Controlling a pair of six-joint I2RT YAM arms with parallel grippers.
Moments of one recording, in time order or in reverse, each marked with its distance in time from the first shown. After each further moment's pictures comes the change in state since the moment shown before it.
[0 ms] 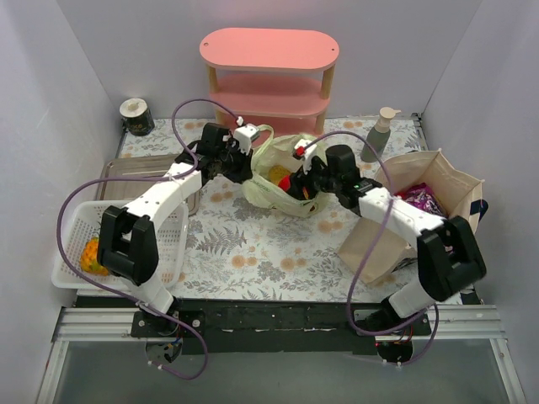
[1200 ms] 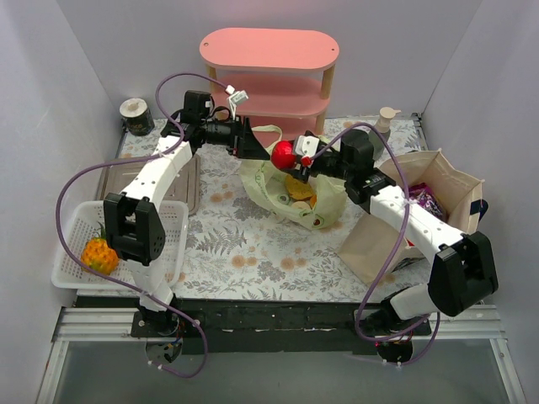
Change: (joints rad) left arm 0.135 0.176 0.370 -0.101 0.777 -0.271; right arm -0.026 -0.188 0.039 0.148 -0.221 -0.486
